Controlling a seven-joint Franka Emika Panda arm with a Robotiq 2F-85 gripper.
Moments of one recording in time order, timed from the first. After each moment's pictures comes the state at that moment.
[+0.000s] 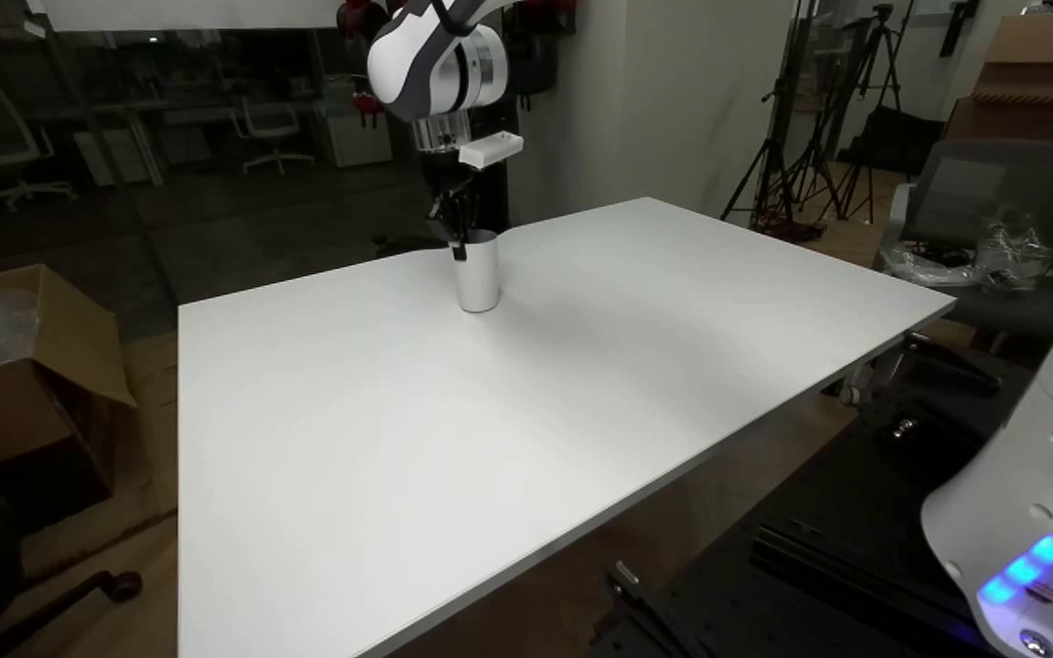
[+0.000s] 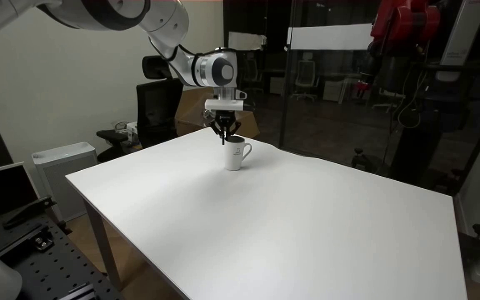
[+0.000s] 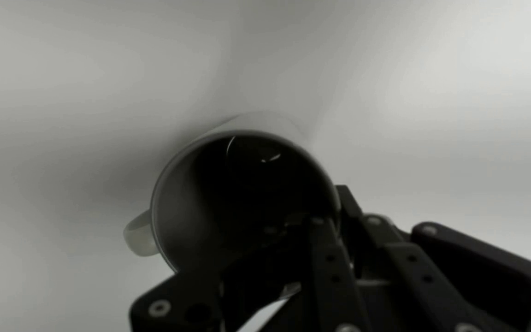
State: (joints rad) arm 0.03 0.95 0.07 -1.22 -0.10 2.11 -0.39
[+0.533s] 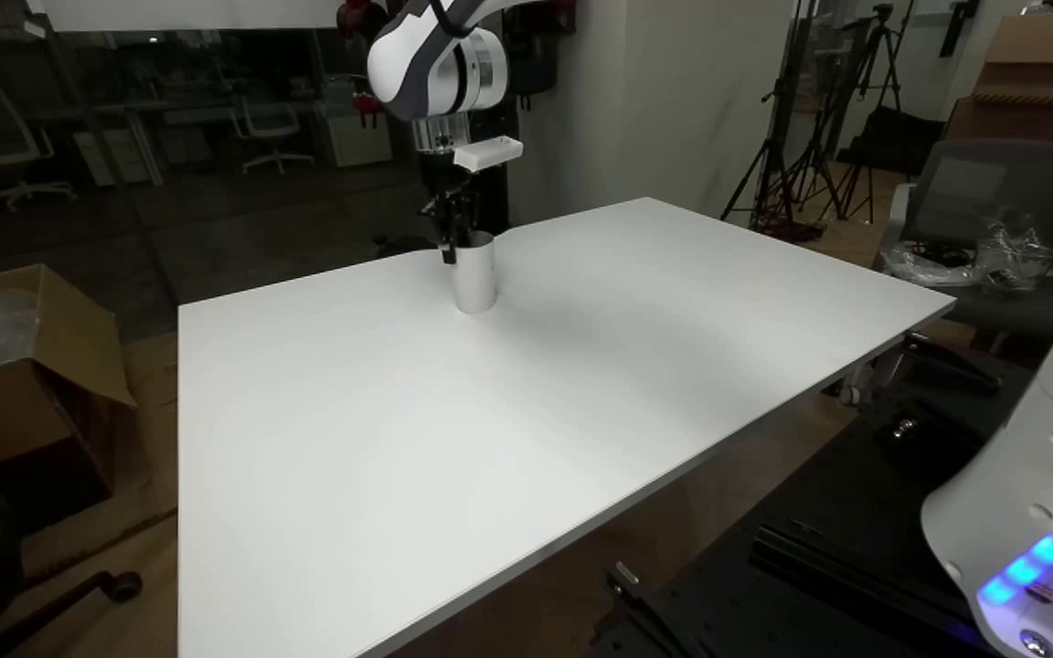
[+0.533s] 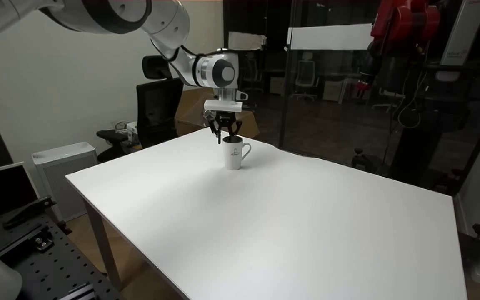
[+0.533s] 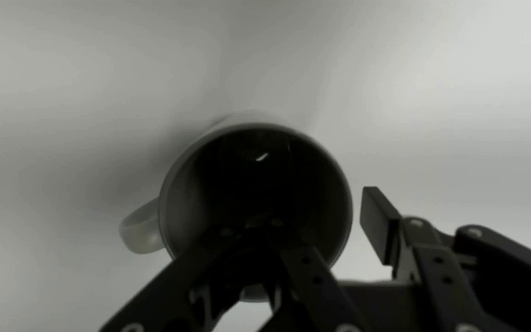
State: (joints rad) arm 0.03 0.97 0.07 -1.20 -0.06 2.12 -0.35
